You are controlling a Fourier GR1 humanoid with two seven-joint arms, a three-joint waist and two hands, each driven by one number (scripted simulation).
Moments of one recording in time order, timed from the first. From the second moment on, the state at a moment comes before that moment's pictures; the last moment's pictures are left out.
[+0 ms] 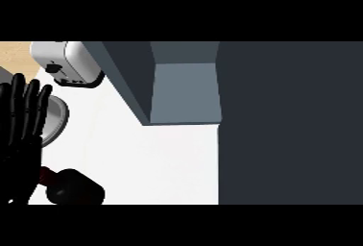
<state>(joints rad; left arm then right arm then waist) -0.01 0.10 0.00 -2.10 0.00 0.00 -0.06 0.06 -0.14 -0.01 -2.10 0.02 -0.02 -0.01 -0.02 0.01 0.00</state>
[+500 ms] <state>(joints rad) 0.26 0.16 0.05 -2.23 0.30 -0.16 0.13 0.16 -0.14 0.09 -2.23 -0.06 0.07 0.04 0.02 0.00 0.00</state>
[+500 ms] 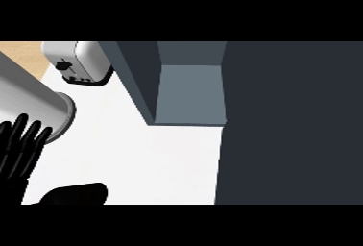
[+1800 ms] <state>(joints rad) 0.13 0.26 0.18 -2.36 0.49 0.06 0.66 -0.20 -0.20 0.10 -2.47 -0.12 -0.06 0.67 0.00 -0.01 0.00</state>
